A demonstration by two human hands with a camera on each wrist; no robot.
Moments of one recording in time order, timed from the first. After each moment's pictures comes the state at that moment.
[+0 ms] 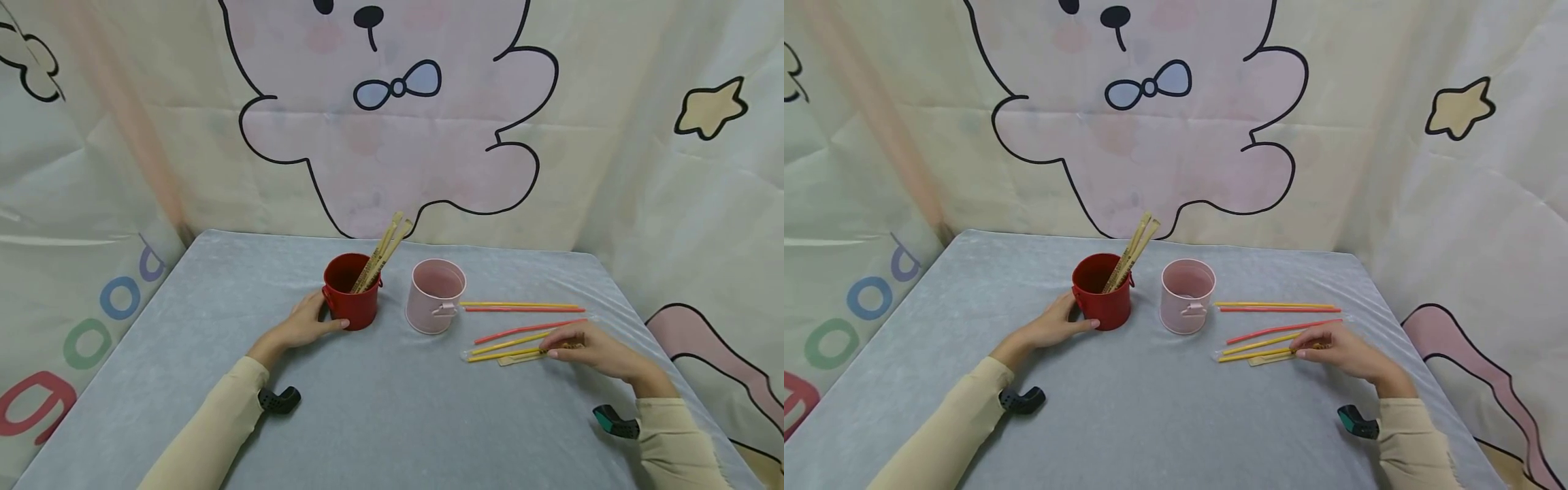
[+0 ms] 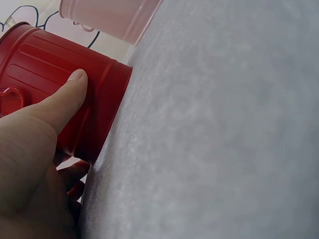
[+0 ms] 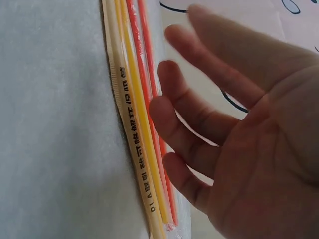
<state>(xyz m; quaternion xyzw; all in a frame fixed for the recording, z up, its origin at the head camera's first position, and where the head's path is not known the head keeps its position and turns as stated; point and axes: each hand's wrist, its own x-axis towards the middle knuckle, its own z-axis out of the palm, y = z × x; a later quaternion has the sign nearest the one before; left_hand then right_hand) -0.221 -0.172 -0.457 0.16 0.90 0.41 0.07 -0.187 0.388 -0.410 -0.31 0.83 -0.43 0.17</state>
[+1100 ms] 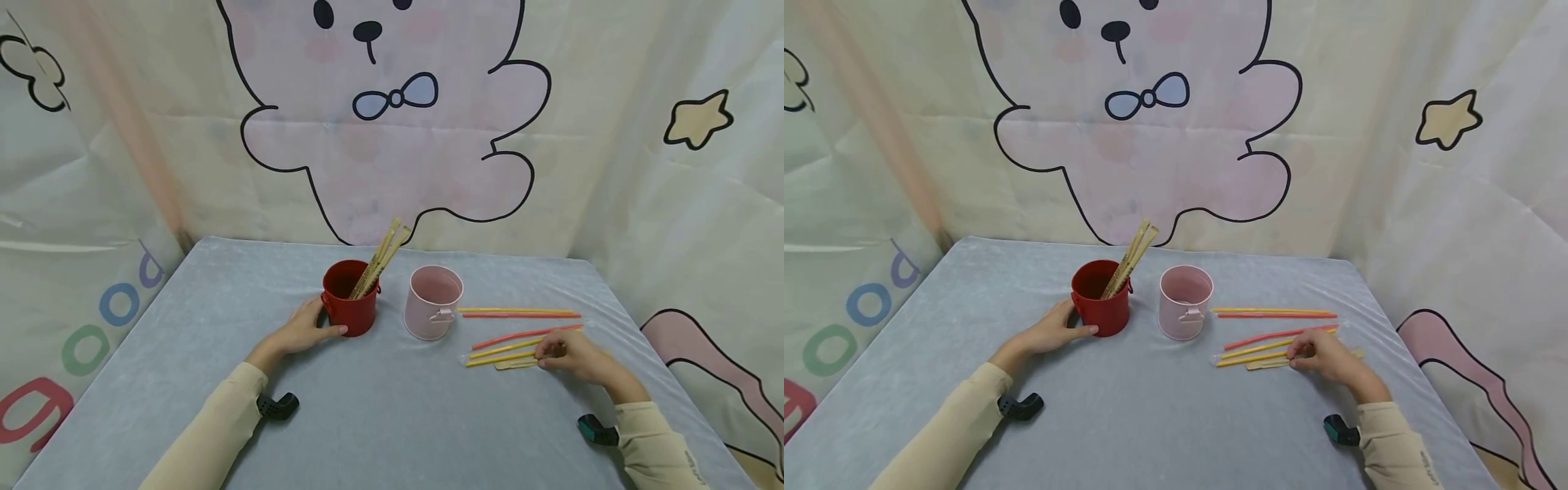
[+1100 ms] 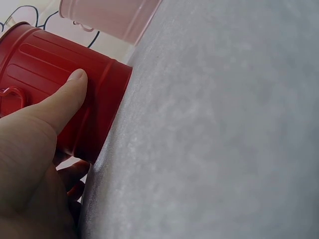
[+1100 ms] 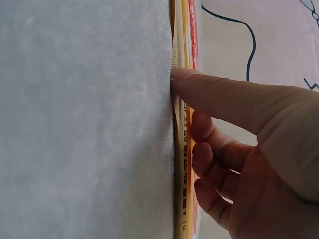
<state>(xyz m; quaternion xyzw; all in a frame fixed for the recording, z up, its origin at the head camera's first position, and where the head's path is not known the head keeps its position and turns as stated) -0.220 -0.172 -0.457 0.17 0.89 0.41 0.07 -0.187 0.372 -0.430 -0.28 0.90 -0.33 0.05</state>
